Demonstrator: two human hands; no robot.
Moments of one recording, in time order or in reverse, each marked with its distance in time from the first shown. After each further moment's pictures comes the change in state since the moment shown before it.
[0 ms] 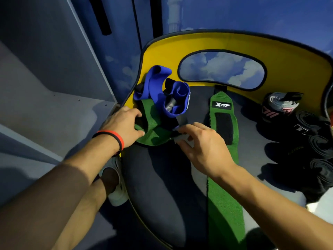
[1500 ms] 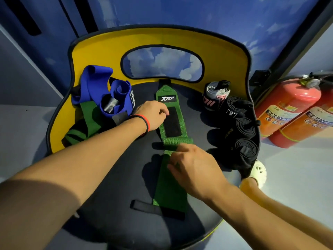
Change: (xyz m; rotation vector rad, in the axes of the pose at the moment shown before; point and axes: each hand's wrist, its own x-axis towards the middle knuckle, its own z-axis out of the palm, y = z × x) left_hand 0.067 0.199 0.083 -0.203 -0.077 0.315; right_hand -0.092 0.074 -0.056 -0.225 -0.177 0.033
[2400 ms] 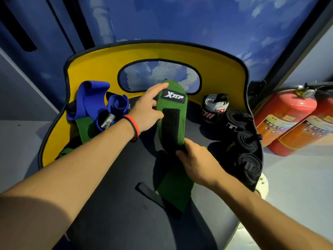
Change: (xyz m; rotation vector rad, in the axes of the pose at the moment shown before) left_hand 0.014 0.010 -0.035 -0.788 0.017 0.164; right_hand 0.048 0.031 -0.003 0.372 -0.097 0.334
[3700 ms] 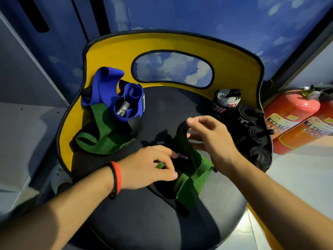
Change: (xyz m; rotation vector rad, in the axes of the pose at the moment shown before) left_hand -0.155 0.005 -0.016 0.207 -0.442 -0.281; right_hand -0.001 -0.040 -0.013 0.939 0.201 0.215
